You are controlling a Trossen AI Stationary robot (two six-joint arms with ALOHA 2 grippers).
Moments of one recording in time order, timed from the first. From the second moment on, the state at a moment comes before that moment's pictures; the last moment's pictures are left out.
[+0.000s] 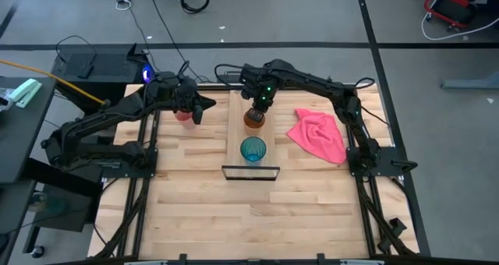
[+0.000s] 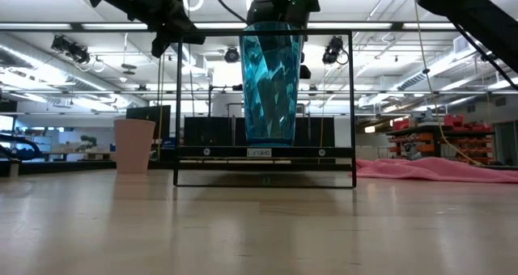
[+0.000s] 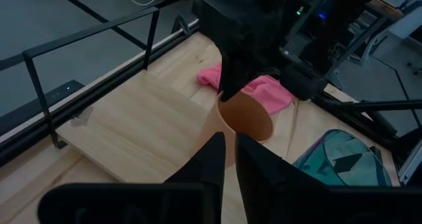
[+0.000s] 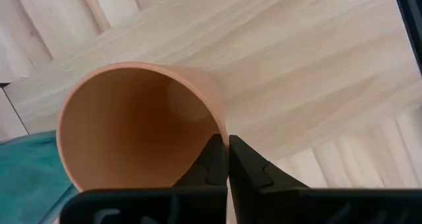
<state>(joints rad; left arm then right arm) 0.55 1.02 0.88 -0.27 0.24 -0.28 -0.39 2.15 2.21 -1.41 -0.12 0.09</state>
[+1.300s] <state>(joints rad) 0.55 1.02 0.88 -0.28 0.24 -0.28 -0.39 2.15 2.21 -1.39 -0.12 0.09</state>
